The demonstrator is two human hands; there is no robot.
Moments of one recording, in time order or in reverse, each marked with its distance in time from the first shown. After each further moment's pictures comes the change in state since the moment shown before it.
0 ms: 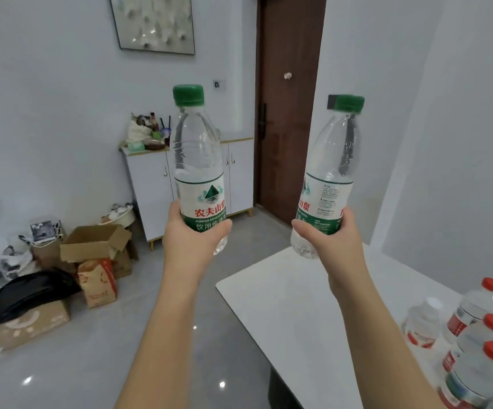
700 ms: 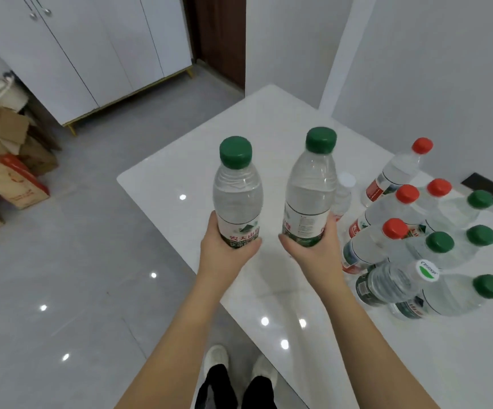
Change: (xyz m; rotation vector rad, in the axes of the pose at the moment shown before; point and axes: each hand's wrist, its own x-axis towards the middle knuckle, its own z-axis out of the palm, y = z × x) left_hand -0.162 -0.185 0.214 0.113 -0.432 -0.426; right_hand -0.039 0.187 -0.226 -0.360 0.080 0.367
